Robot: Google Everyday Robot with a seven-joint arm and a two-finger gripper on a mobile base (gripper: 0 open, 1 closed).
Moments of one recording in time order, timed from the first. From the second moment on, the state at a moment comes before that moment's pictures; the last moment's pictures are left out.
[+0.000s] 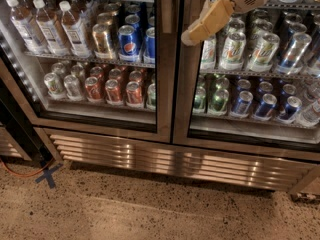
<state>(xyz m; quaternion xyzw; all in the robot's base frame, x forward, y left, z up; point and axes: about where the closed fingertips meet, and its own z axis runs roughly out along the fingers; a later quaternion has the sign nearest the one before) 0.590 -0.062 1.042 -0.60 0.63 0.21 0.44</state>
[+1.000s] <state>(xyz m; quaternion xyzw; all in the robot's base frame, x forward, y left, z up) 0.598 -0.073 1.045 -0.60 0.63 0.21 0.44</state>
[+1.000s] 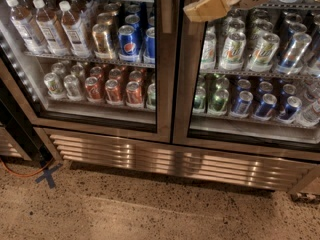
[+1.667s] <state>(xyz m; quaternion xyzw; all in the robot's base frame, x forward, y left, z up) 0.611 -0.085 1.052 -0.60 0.63 0.21 0.44</state>
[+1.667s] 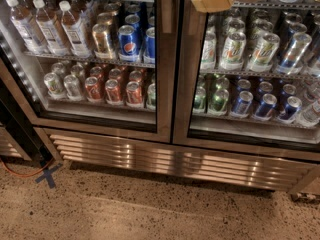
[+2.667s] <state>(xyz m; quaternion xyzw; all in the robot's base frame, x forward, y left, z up) 0.631 -0.094 1.055 -0.60 0.63 0.21 0.44</state>
